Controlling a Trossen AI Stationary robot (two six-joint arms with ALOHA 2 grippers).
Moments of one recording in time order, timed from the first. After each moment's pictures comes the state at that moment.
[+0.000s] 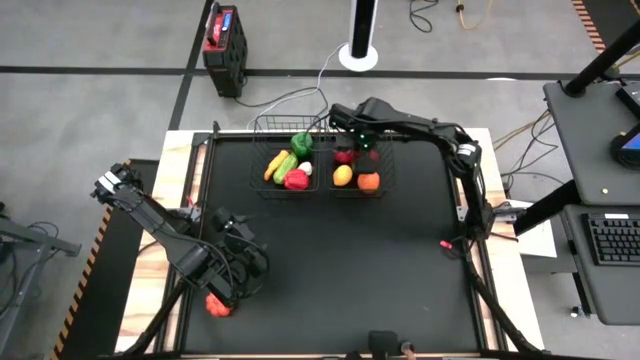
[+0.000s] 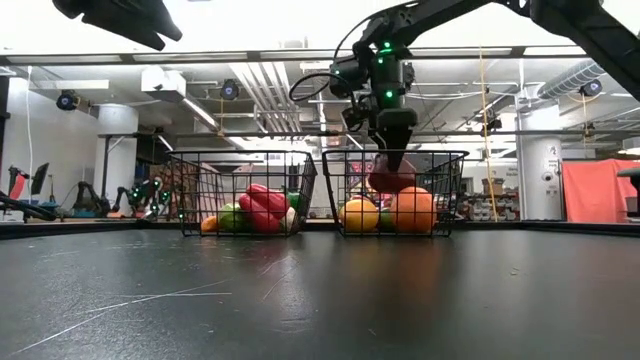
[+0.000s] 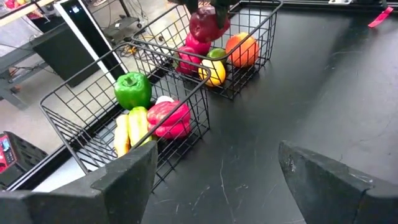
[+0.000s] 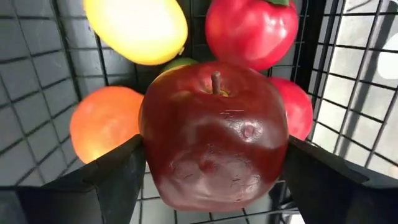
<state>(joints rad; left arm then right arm) -0.71 1.44 1.15 -1.21 -1.09 -1.27 -0.51 2.09 1.94 -1.33 0.14 -0.49</state>
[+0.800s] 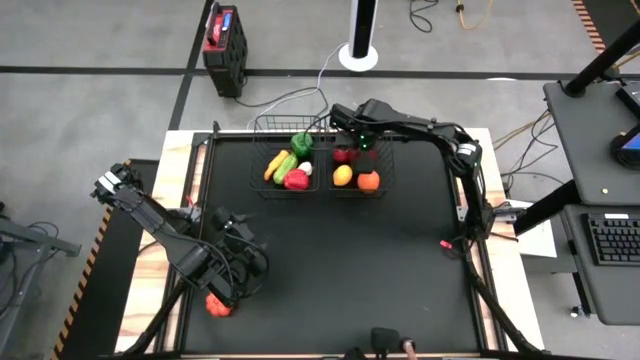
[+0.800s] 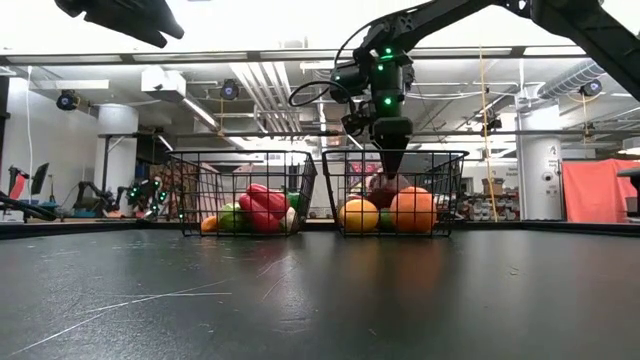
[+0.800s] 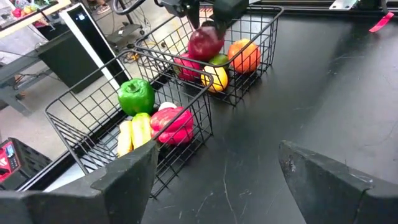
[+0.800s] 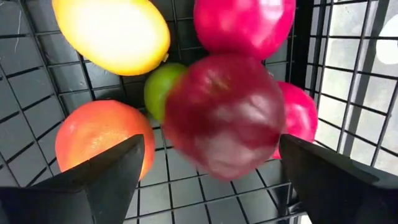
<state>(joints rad) -0.71 1.44 1.14 -1.21 -1.12 -1.26 -0.52 2.09 1.90 -1.28 0.16 -0.43</state>
